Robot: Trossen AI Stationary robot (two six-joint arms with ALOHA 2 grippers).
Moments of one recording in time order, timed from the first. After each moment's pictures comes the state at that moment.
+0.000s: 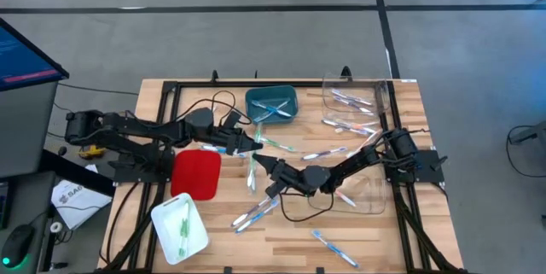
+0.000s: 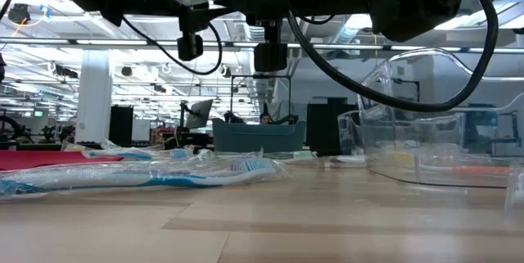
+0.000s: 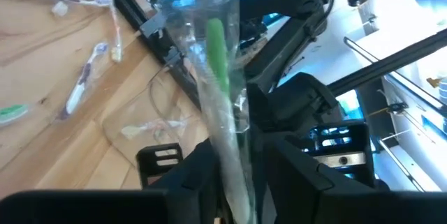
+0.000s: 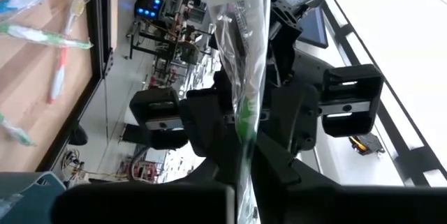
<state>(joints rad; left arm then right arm) 0.14 1.24 0.57 0.59 0.30 -0.97 0.31 2.06 1.04 1.26 0.76 -2.02</state>
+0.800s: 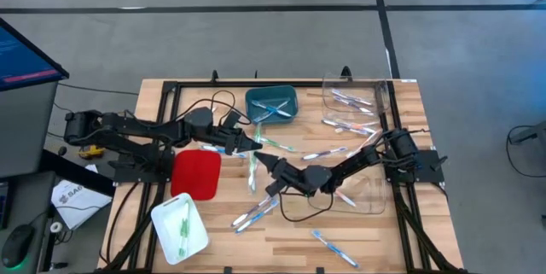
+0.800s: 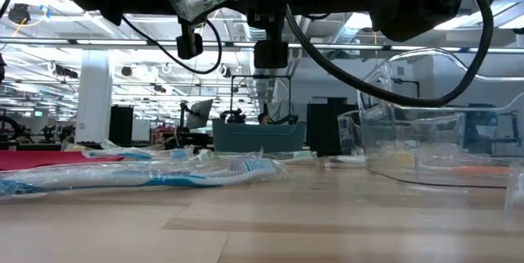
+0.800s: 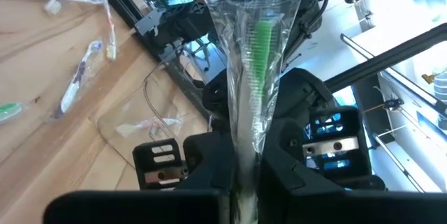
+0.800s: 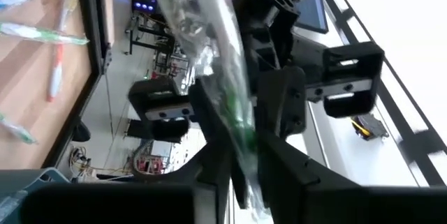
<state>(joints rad) 0.14 1.23 0.57 0.59 0.32 -0.97 0.31 2.06 1.04 1.29 0.79 -2.00</state>
